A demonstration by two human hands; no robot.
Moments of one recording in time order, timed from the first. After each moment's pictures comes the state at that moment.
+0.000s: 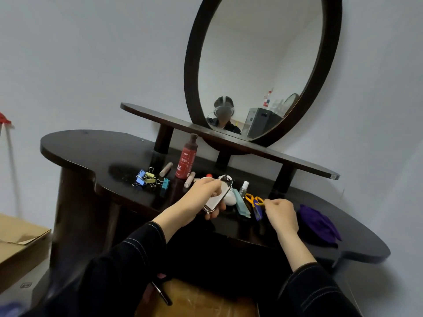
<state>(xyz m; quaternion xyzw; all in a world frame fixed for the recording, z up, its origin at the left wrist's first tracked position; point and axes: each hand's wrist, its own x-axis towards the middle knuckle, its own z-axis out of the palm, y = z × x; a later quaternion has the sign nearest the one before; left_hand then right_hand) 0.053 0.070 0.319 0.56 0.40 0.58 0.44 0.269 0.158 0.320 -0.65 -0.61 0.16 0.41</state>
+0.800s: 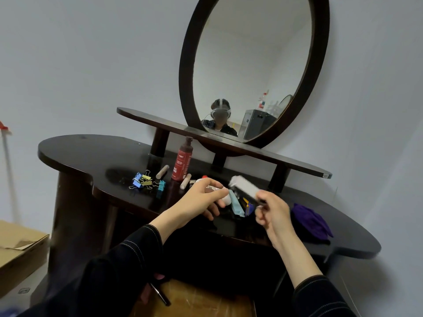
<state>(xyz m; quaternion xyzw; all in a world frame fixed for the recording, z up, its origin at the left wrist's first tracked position) 0.061 0.061 0.322 0.56 0.42 0.57 0.42 0.269 0.133 0.324 -0.37 -0.52 0.51 0.57</state>
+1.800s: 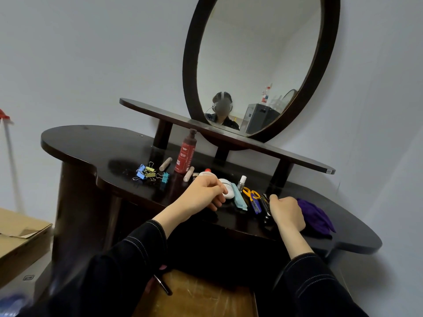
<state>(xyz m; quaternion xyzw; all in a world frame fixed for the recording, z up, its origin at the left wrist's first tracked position) 0.061 0.058 0.319 0.57 0.47 0.56 0.37 0.286 0.163 0.319 -0.73 -0.56 0.08 0.39</state>
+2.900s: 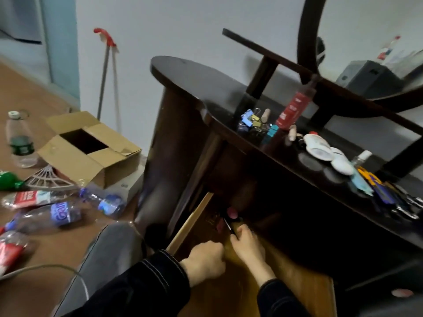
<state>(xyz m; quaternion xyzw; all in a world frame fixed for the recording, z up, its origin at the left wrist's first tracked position) 0.015 -0.034 0.049 0.57 0.74 0.17 0.31 0.121 0.080 0.048 -0.56 -0.82 0.14 0.01</state>
